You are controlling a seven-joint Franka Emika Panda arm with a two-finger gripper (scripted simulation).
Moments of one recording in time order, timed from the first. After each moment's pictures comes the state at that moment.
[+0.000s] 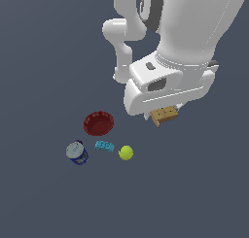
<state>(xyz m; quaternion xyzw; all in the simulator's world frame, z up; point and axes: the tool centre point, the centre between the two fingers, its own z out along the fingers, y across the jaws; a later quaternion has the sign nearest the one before) 0.089 0.099 0.343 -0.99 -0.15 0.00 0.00</state>
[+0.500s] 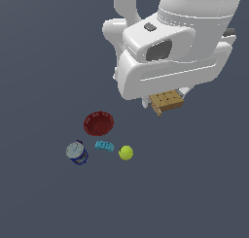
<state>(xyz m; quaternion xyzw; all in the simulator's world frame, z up) 0.100 0.087 0.403 -0.99 -0.15 0.00 0.00</state>
